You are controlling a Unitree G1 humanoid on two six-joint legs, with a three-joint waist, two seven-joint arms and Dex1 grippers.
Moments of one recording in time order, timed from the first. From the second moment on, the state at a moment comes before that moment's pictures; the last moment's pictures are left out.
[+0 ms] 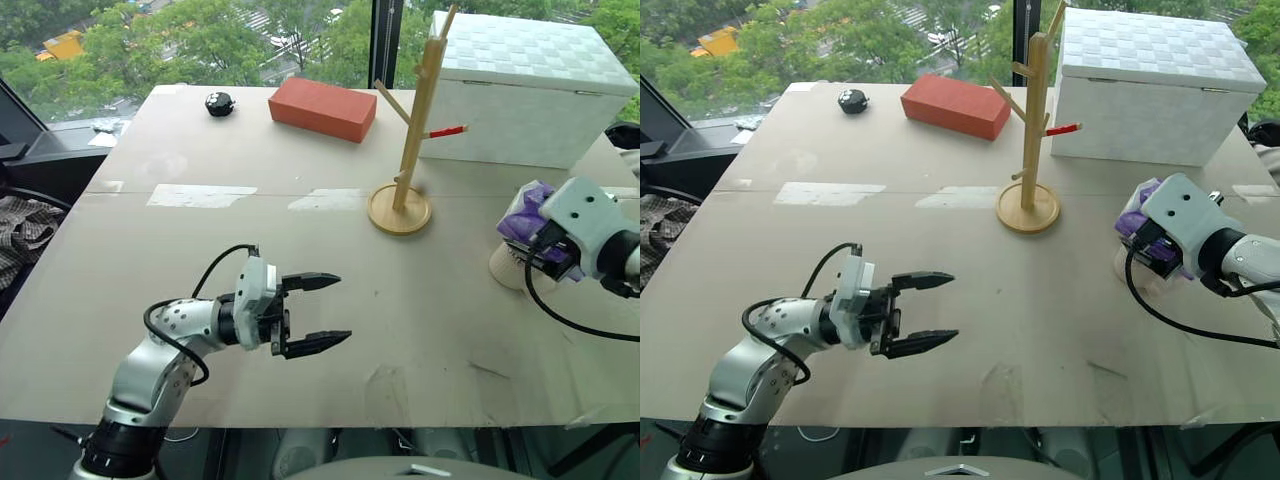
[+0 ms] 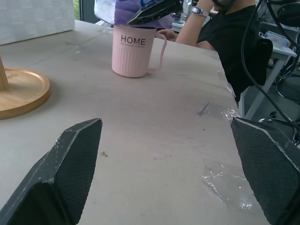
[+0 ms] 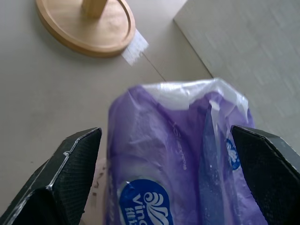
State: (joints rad) left arm 0.02 0.63 0.00 -0.41 -0.61 0.30 -1.12; right arm -0.17 -1.09 -0.13 -0.62 0.36 0.89 0.48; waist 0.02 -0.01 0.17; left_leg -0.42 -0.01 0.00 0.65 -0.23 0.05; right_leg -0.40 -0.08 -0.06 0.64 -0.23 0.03
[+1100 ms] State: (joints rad) left arm -0.06 0.61 -0.02 -0.45 -0.64 0.32 -1.13; right arm 0.06 -0.86 -0.50 -0.29 0.22 0.86 0.45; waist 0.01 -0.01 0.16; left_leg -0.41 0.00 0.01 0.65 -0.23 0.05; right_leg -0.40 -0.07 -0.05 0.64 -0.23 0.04
